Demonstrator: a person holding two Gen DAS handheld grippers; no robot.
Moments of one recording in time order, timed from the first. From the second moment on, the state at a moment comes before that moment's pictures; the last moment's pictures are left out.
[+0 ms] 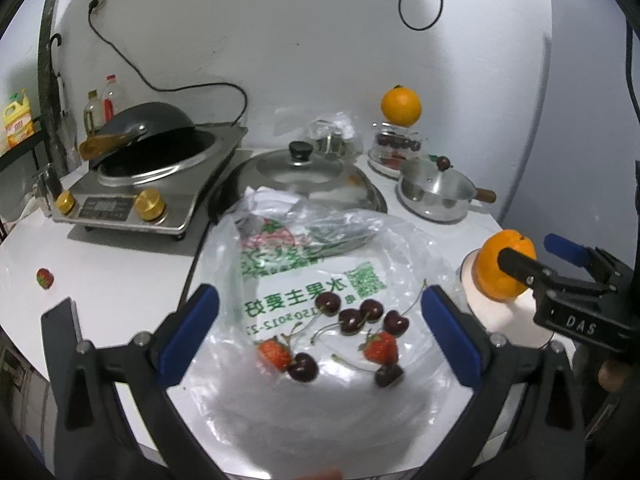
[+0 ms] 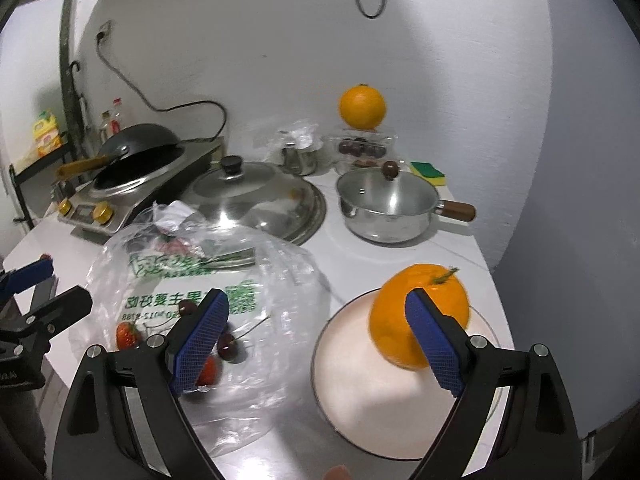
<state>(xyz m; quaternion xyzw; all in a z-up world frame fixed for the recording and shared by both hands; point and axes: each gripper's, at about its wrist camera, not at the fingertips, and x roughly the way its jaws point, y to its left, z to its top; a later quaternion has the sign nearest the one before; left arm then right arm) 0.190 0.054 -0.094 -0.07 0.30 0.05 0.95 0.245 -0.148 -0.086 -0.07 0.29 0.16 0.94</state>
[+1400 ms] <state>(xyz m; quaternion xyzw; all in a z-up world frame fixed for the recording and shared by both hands) 0.169 0.116 -0.157 -0.09 0.35 0.08 0.93 0.235 -0.059 -0.169 -0.10 0.38 0.23 0.89</state>
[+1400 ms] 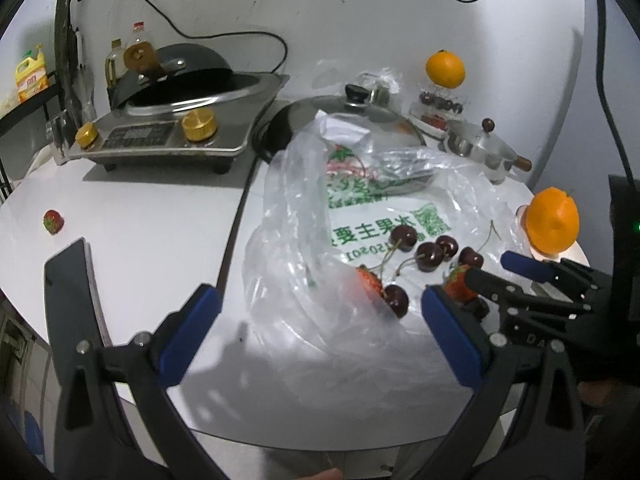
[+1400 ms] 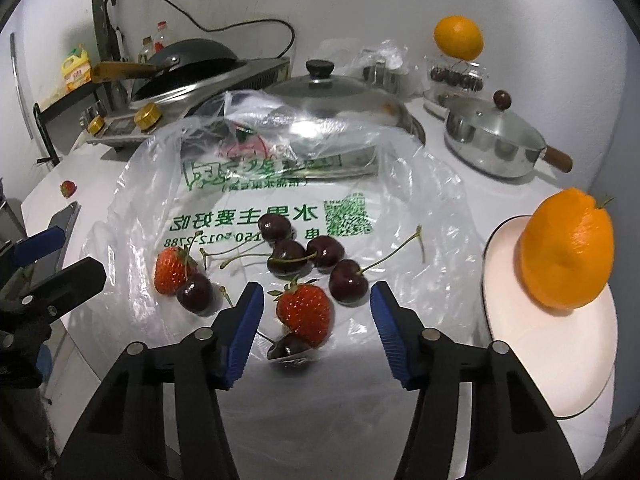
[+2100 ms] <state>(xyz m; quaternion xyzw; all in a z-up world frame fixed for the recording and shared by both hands) 0.182 0.099 -0.144 -0.05 0.34 0.06 0.94 0.247 -0.050 -0.195 -0.08 0.42 0.25 0.87</state>
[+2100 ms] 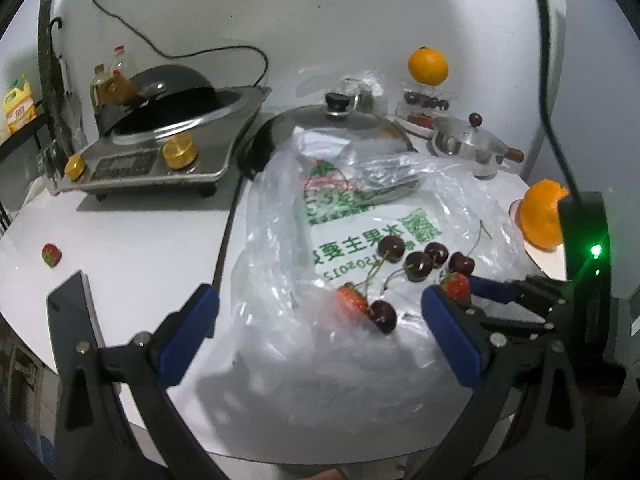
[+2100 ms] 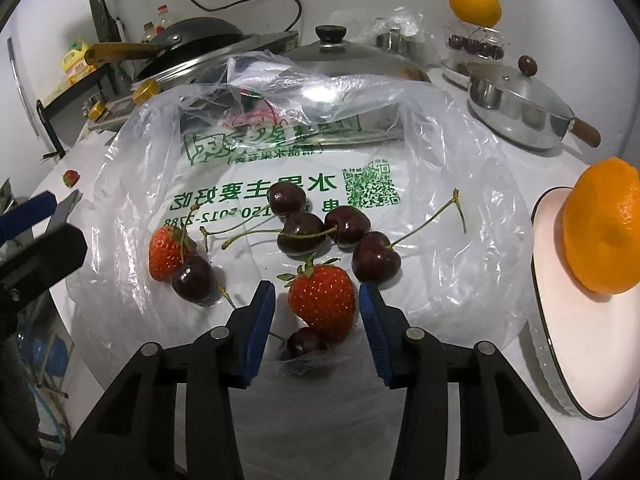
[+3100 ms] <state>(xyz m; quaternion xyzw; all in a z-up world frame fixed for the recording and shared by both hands) 0.236 0.043 -0.141 0.00 0.36 -0.01 0.93 0.255 -0.108 -0.133 -0.05 0.35 0.24 0.90</state>
